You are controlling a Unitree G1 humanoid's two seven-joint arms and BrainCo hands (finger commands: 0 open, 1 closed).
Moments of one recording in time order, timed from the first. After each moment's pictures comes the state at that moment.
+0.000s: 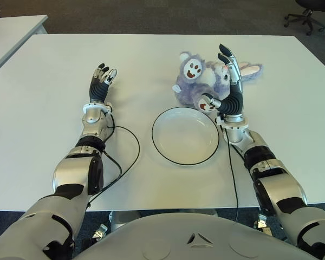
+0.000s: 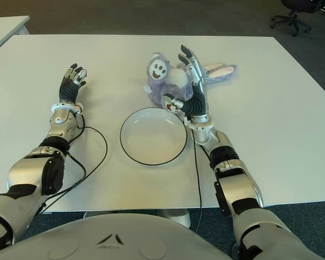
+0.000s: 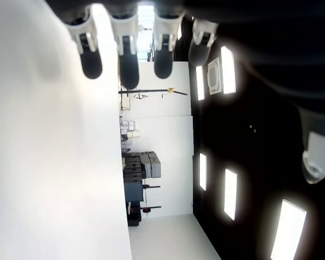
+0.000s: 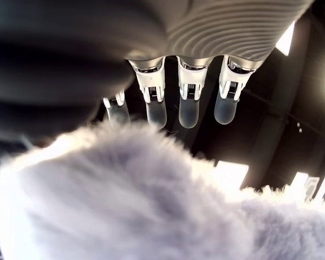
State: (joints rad) left arm -0.64 0.23 0.23 1.18 -0.10 -0.51 -0.02; right arm -0.52 -0.34 0.22 0.83 -0.70 -1.21 -0.89
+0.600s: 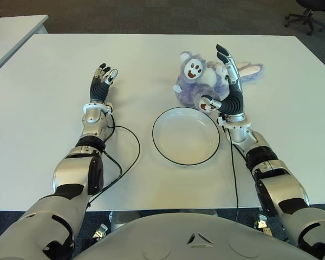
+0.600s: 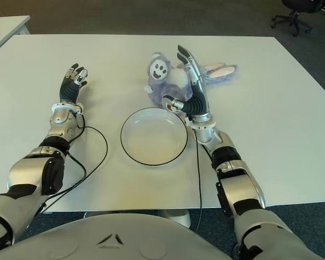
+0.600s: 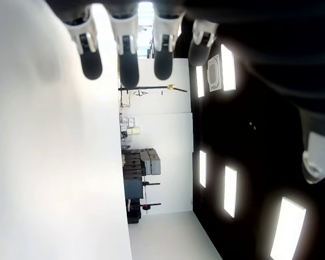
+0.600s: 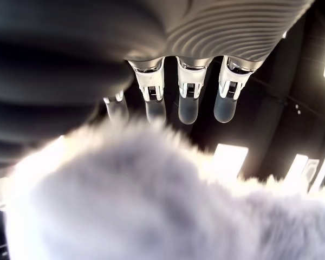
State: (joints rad) left arm -0.64 0.23 0.23 1.18 -0.10 -0.51 -0.04; right arm -0.51 -0.37 0.20 0.81 -0.53 -1.23 -0.68
